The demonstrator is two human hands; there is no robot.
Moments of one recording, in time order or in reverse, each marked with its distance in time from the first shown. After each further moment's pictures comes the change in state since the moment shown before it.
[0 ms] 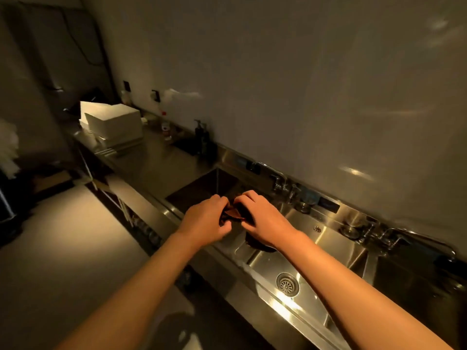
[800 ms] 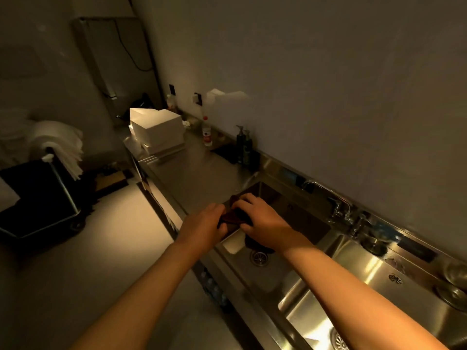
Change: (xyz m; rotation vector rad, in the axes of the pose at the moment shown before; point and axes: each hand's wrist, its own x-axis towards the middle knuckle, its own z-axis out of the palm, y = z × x) left_hand 0.107 -0.150 0.010 0.105 0.023 -0.241; right_hand 0.218 0.044 0.083 0.212 -0.110 -0.157
